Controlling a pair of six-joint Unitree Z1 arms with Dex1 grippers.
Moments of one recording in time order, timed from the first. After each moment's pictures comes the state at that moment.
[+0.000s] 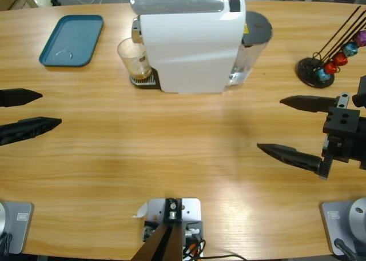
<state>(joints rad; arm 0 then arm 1) -0.70 0.99 -0.60 0.28 -0.11 -0.02 0.88 1.01 -0.45 0.04 0.10 0.00</state>
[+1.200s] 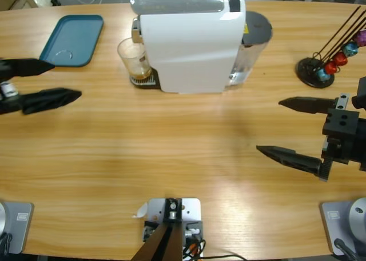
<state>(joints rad) -0.68 1.13 -0.62 0.08 -0.09 -0.01 0.88 1.01 -0.45 0.04 0.11 0.00</state>
